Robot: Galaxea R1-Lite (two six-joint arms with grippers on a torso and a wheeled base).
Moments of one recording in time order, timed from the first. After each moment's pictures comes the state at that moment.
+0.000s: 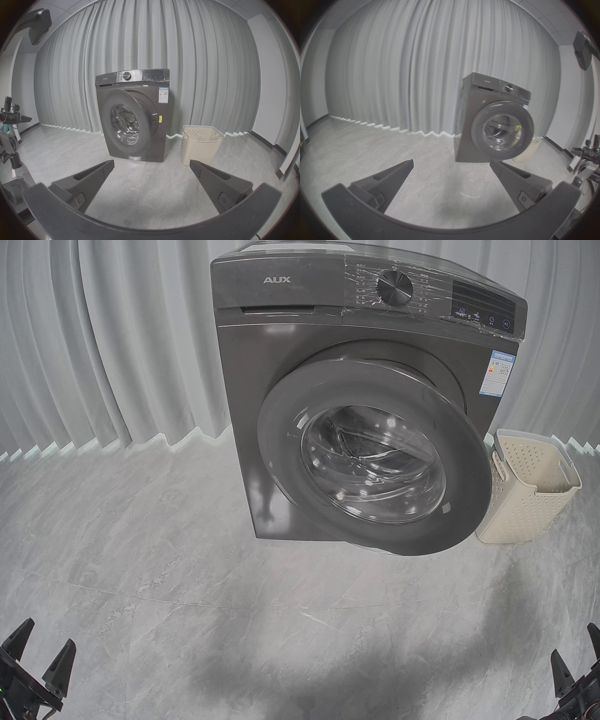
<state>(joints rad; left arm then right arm) -0.11 0.31 -0.09 -0.17 0.01 -0.12 -0.01 0.02 -0.02 0.01 0.05 -0.04</state>
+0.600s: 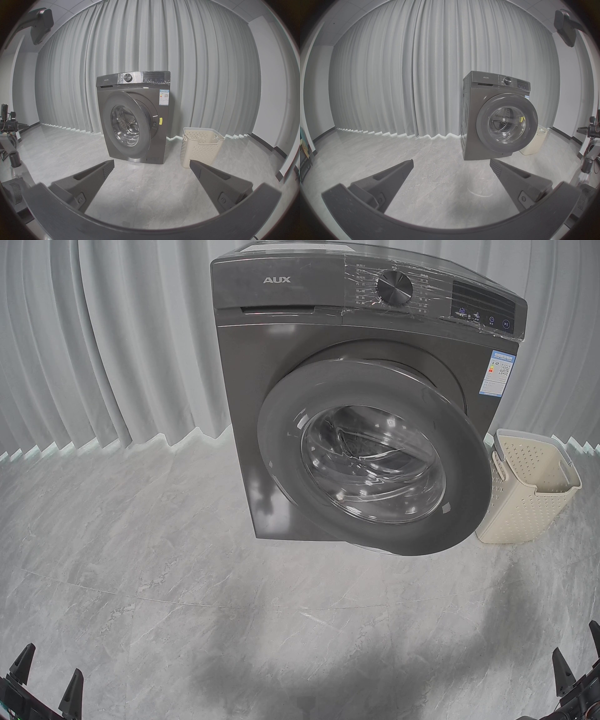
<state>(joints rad) 0.00 0.03 -0.02 0.00 -0.02 -0.01 -0.01 0.02 -0.02 -0.01 0.06 -0.05</state>
